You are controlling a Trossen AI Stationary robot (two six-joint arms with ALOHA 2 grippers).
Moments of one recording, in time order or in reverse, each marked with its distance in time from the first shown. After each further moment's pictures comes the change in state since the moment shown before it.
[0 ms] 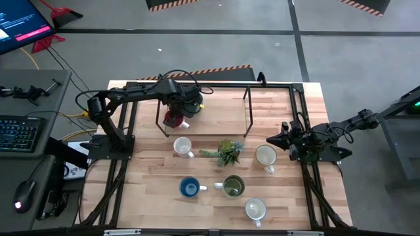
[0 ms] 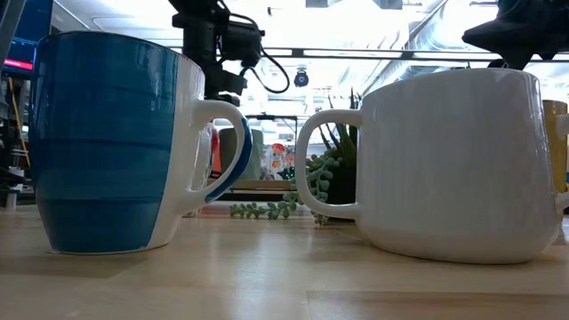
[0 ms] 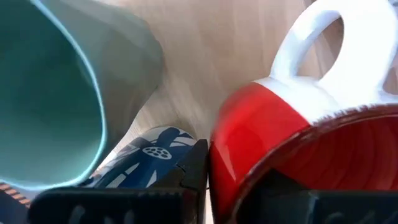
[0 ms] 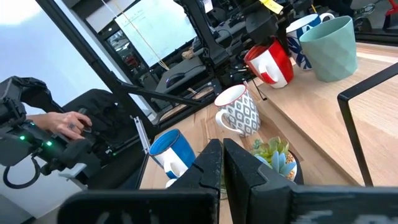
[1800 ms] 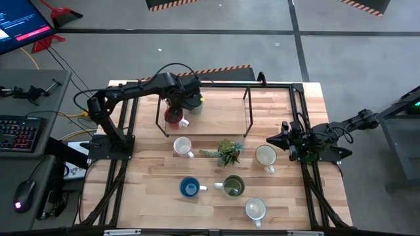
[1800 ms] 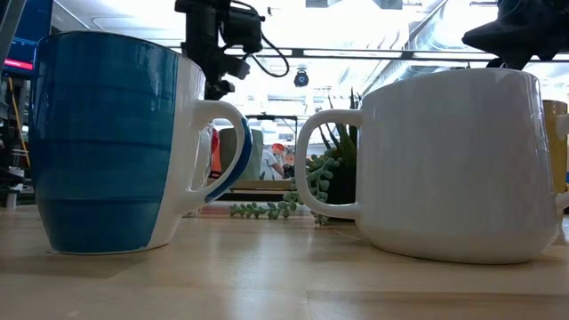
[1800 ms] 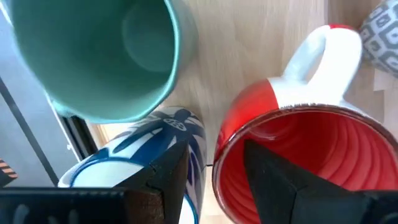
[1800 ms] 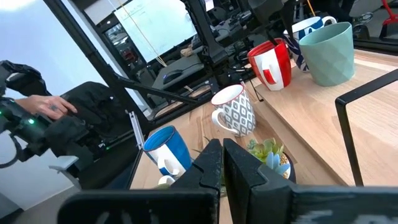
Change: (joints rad) left arm 0.017 0.000 0.130 -0.115 -0.022 -0.164; right arm 0.000 0.000 0.000 -0.009 0.000 -0.053
